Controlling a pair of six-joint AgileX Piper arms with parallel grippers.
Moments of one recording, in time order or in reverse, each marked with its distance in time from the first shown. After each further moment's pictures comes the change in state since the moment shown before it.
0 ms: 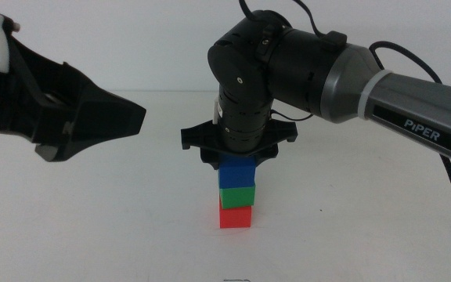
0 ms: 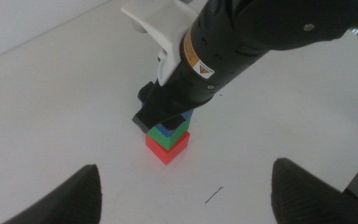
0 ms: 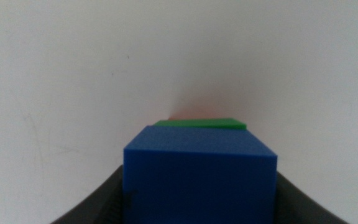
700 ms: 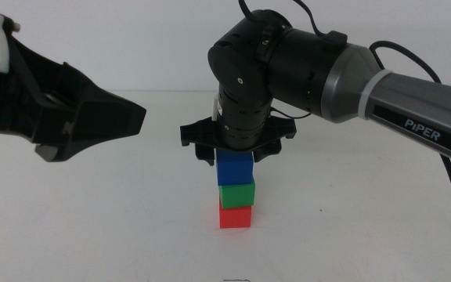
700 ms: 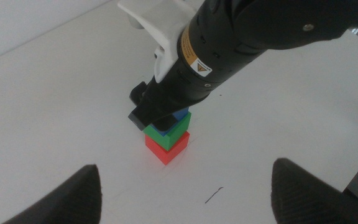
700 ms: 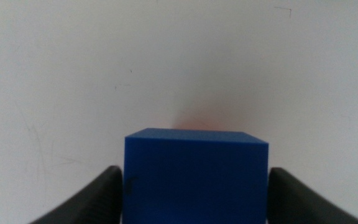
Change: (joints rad) left arm 0.000 0.000 0.000 0.000 0.000 0.000; right arm 0.000 0.001 0.000 -0.019 -0.026 0.002
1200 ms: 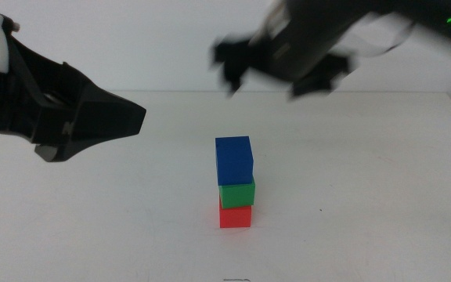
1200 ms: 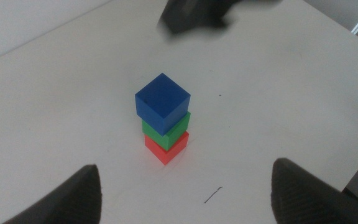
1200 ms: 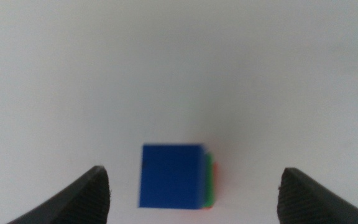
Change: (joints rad) left arm 0.000 0.000 0.000 0.000 0.000 0.000; right arm -0.039 -0.262 0.007 -0.020 0.014 0.002
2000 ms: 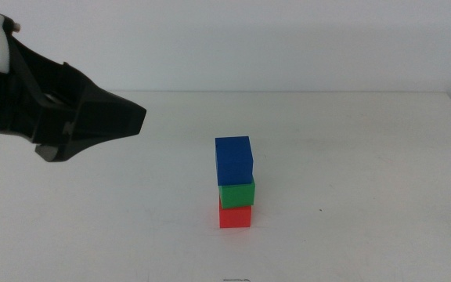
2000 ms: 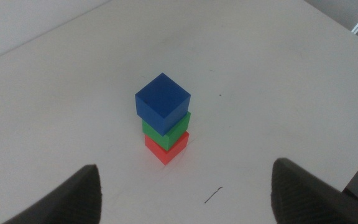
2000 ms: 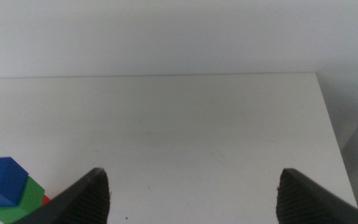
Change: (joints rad) left arm 0.000 0.000 0.000 0.000 0.000 0.000; right arm -0.747 -0.936 0.740 0.363 -0.290 -0.766
